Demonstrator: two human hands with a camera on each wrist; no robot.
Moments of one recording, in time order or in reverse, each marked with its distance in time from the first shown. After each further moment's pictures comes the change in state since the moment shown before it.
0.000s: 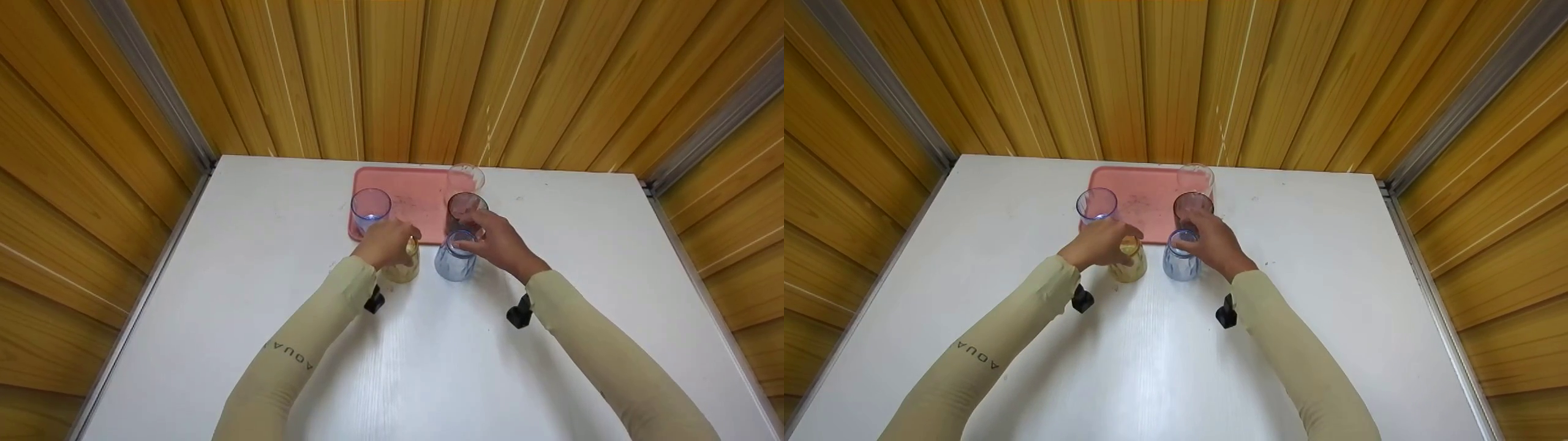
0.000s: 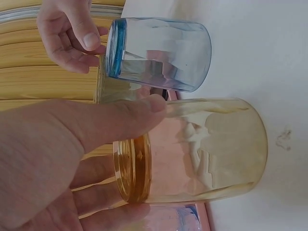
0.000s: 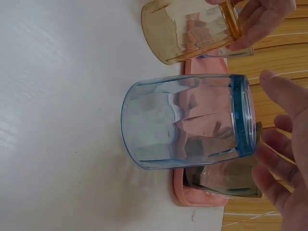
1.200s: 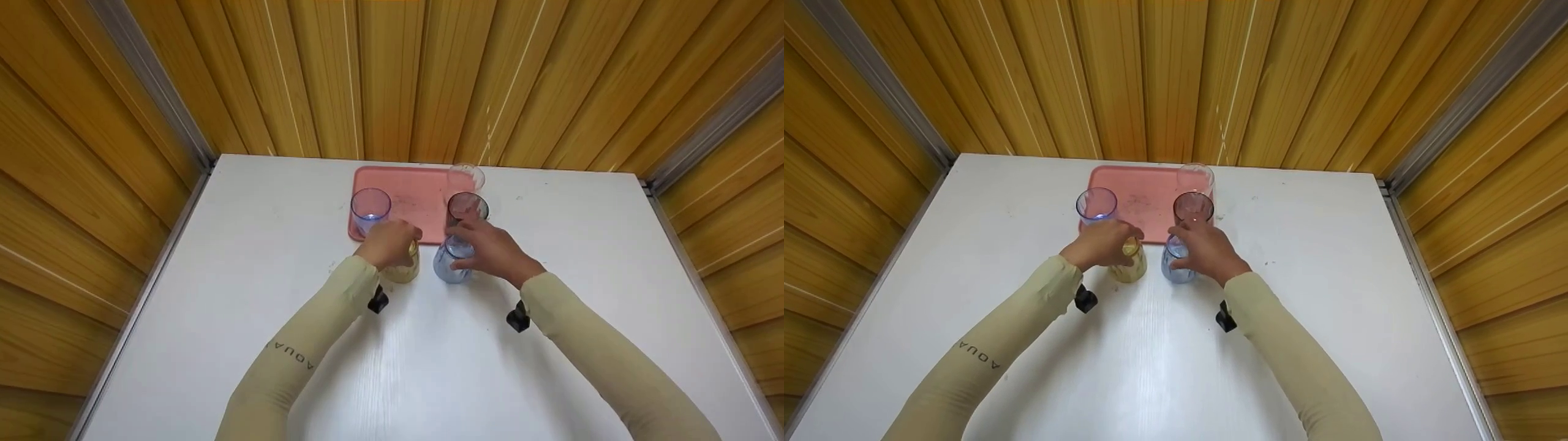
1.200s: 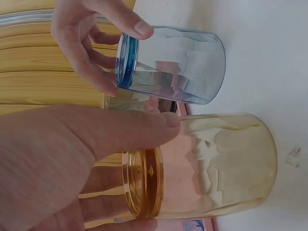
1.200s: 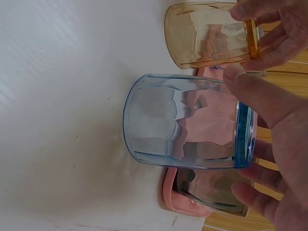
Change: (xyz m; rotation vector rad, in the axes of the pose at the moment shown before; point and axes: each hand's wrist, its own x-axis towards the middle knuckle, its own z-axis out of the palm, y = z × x) left_hand 0.001 0.005 -0.002 0.110 -0.036 0.015; right_hand -0.003 -0.015 0.008 -0.347 -0.181 -0.023
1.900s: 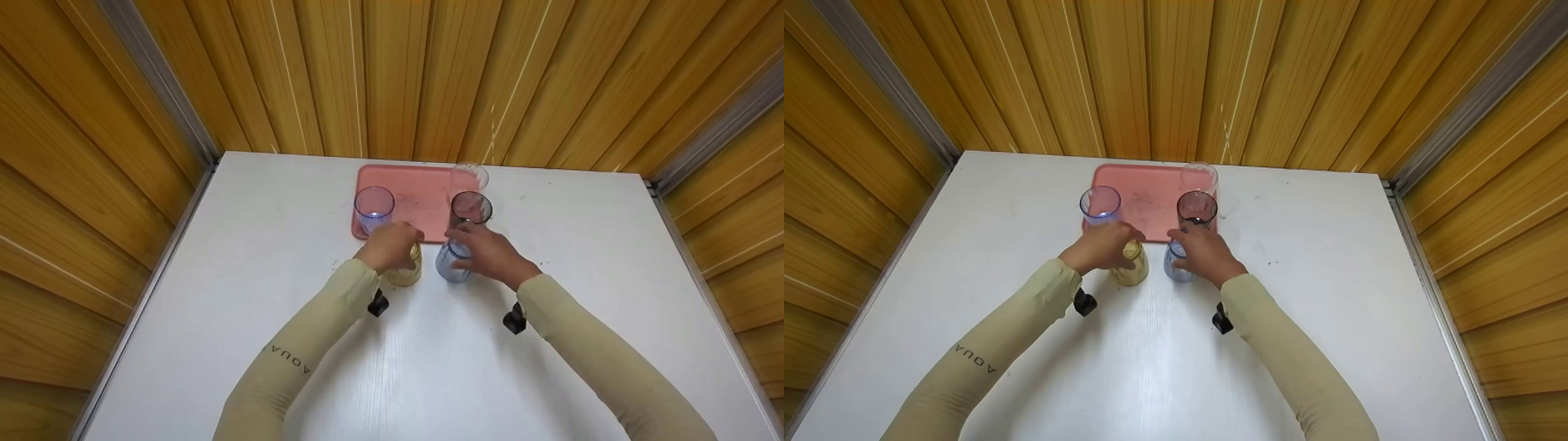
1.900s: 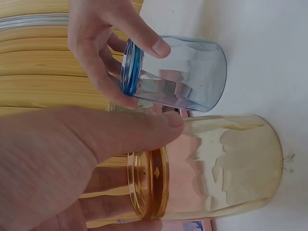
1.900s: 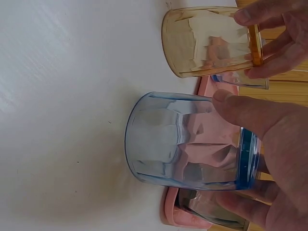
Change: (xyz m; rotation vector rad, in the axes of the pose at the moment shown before) left_hand -0.011 0.002 0.000 -0.053 0.012 0.007; right_hand 0.003 -0.008 0.007 -0.001 -0.054 0.035
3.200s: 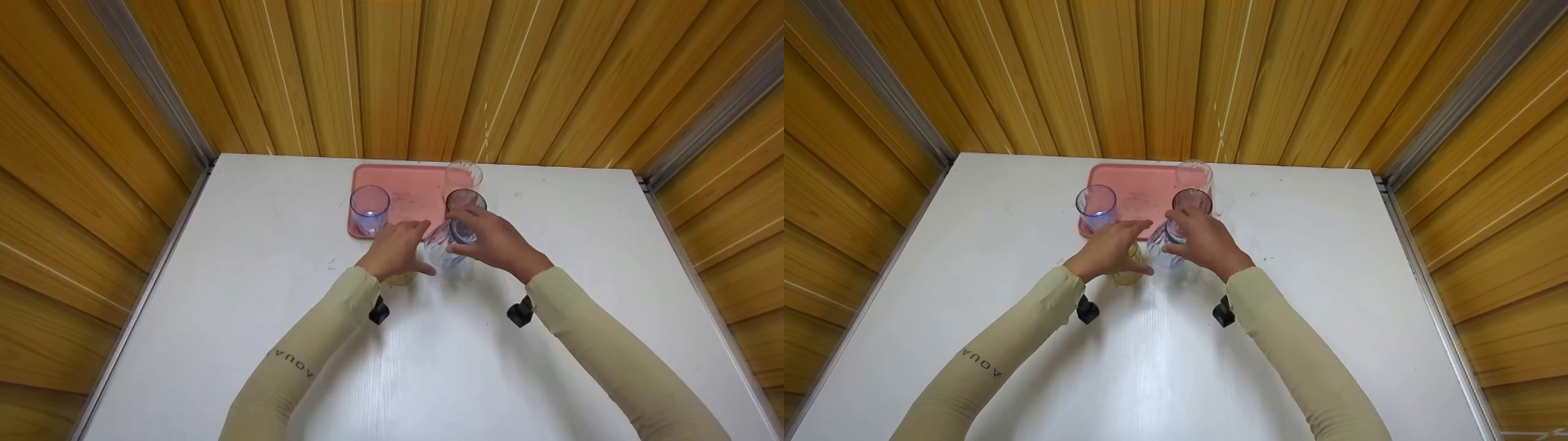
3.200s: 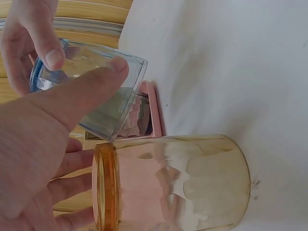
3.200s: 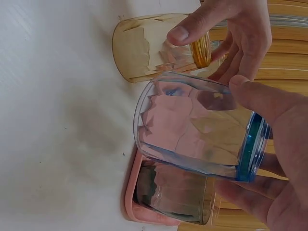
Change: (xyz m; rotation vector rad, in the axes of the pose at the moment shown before) left_hand 0.006 0.005 0.025 -0.071 0.130 0.031; right_hand -0.023 -0.009 -0.031 0.084 0.183 -0.114
